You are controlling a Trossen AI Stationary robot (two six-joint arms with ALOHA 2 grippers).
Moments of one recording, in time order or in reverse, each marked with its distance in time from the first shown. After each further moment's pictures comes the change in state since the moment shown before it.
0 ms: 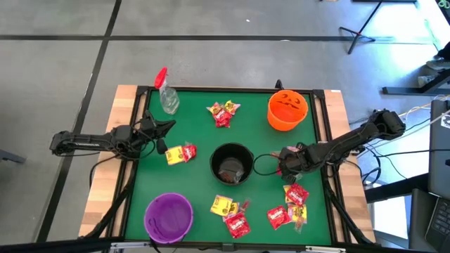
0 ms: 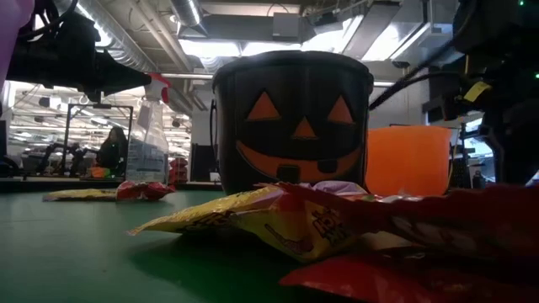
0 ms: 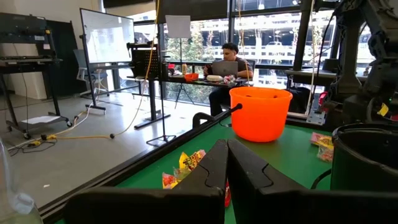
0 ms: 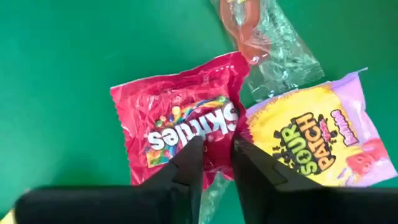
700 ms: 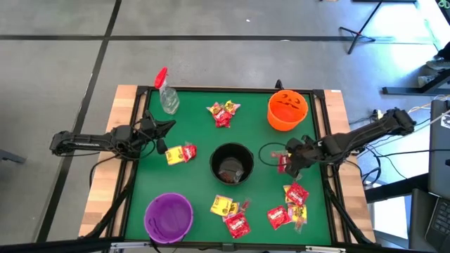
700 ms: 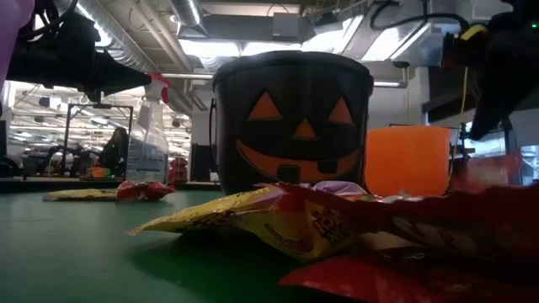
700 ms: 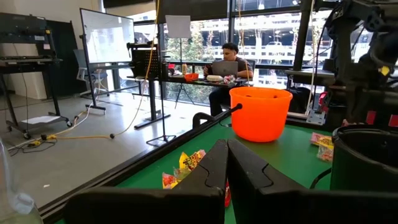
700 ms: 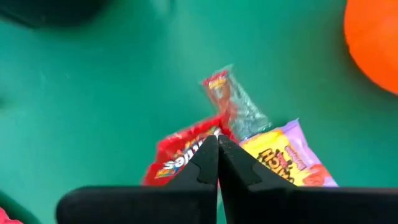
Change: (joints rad) left arm 0.000 0.000 0.000 0.000 0.000 0.000; right arm 0.000 -0.266 0.071 -0.095 0.142 0.027
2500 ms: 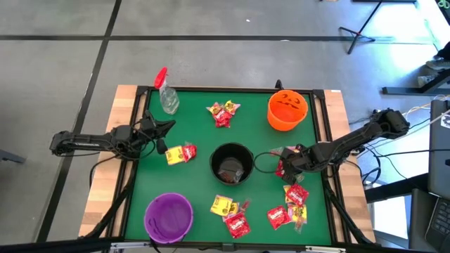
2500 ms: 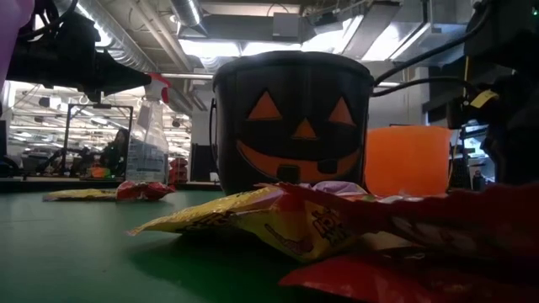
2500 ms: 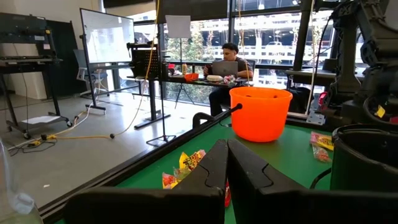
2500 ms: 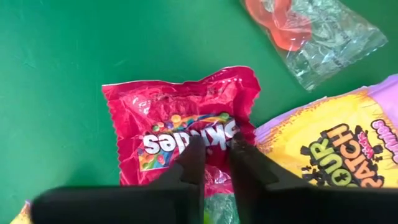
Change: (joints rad) left arm 0.000 0.000 0.000 0.000 0.000 0.000; right arm 0.000 0.210 -0.209 0.289 -0.156 -0.030
